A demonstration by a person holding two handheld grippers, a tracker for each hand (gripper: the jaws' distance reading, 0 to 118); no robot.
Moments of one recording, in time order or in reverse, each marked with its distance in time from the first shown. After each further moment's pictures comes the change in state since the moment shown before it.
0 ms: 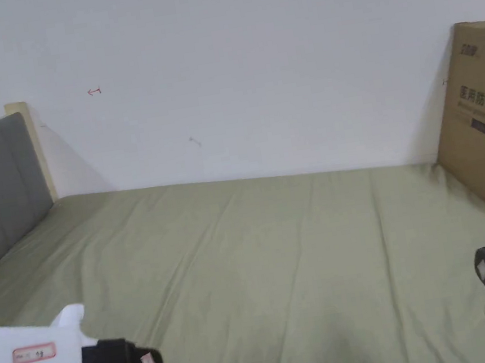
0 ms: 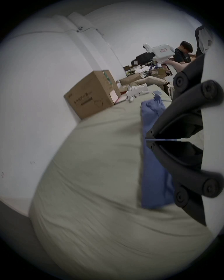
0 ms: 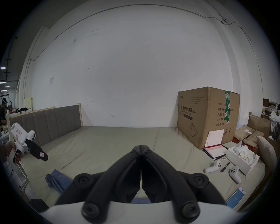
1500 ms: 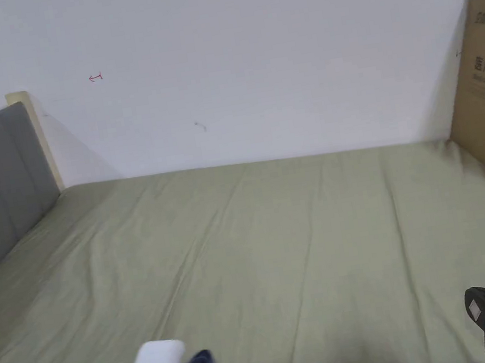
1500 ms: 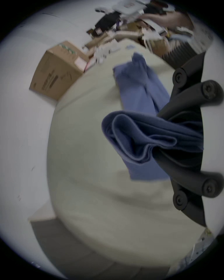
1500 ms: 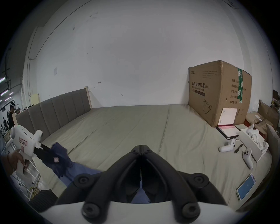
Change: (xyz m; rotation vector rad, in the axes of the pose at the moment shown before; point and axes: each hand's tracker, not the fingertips) left arm 0.083 -0.061 -0.089 -0.089 0.315 -0.351; right arm -0.004 -0.038 -0.013 -0.218 0.111 -0.049
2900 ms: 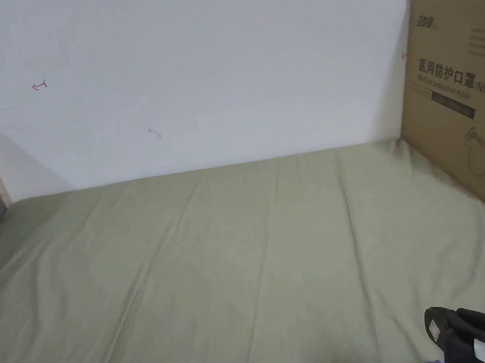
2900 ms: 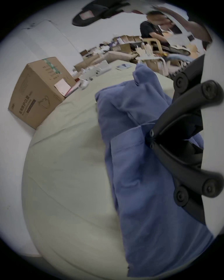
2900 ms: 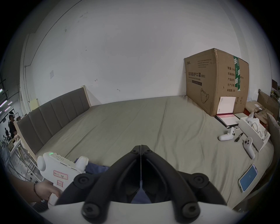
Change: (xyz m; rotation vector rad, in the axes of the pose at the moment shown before) left arm 0.115 -0.021 -0.144 -0.145 -0.261 0.041; right arm 0.016 -0.007 0.009 -0.067 0.002 -0.069
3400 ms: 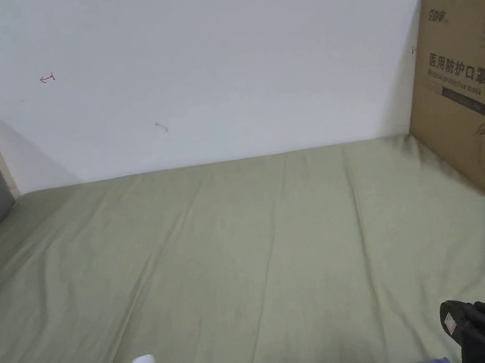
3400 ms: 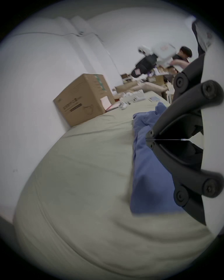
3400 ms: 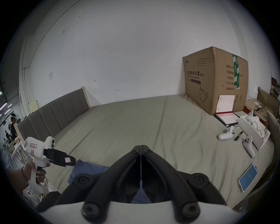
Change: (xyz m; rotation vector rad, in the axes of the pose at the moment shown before) left arm -0.128 -0.010 0.148 0.265 -0.254 0.317; right arm 0.008 0.006 0.000 -0.005 -0.003 -0.023
